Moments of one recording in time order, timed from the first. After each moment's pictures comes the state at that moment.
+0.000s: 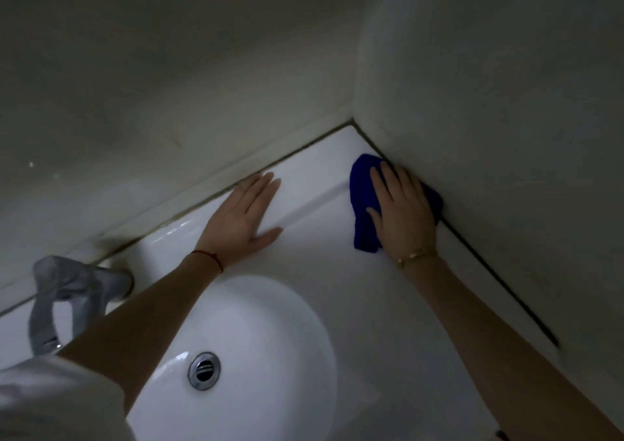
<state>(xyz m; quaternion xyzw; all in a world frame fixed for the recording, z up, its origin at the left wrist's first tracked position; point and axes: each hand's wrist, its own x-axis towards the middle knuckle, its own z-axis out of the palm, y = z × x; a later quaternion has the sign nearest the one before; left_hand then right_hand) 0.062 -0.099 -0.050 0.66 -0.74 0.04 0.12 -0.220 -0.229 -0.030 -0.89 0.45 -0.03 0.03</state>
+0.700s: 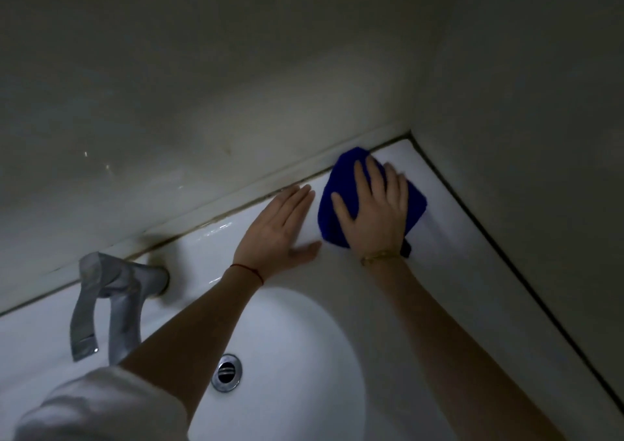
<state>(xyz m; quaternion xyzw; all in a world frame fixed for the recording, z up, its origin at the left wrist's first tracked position) 0.056 -0.097 -0.054 0.71 -0.69 0.01 0.14 -0.102 -0.218 -0.041 -0.87 0.46 -0.14 0.09</state>
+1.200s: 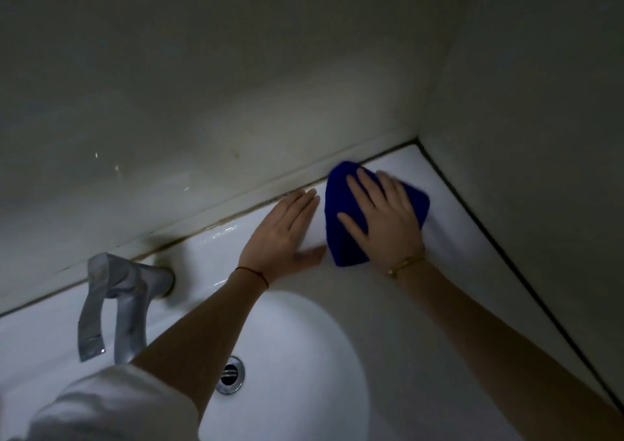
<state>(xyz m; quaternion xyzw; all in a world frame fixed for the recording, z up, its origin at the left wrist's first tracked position) 0.055 -0.096 -0.054 0.71 -0.68 0.02 0.15 -0.122 -0.235 -0.040 -0.94 0.33 -0.07 0.05</state>
